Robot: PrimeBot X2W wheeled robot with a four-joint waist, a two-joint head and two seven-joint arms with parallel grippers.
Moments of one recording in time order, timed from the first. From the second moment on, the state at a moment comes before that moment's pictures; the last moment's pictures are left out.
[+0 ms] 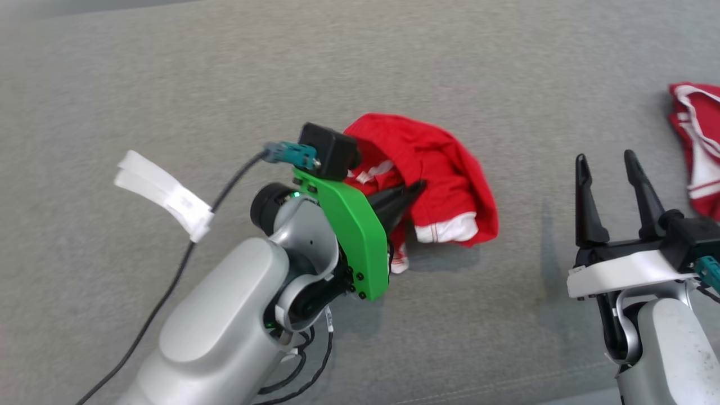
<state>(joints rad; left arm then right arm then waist) -0.65 0.19 -0.73 0.01 -0.93 0.00 0.48 -0.23 -0.09 -0.07 0.12 0.12 0.13 -0.26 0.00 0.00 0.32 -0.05</state>
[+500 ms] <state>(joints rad) -0.64 0.11 -0.79 0.39 -0.80 -0.01 0.26 -0.19 -0.06 -0.11 0.11 0.13 0.13 -0.26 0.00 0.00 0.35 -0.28</state>
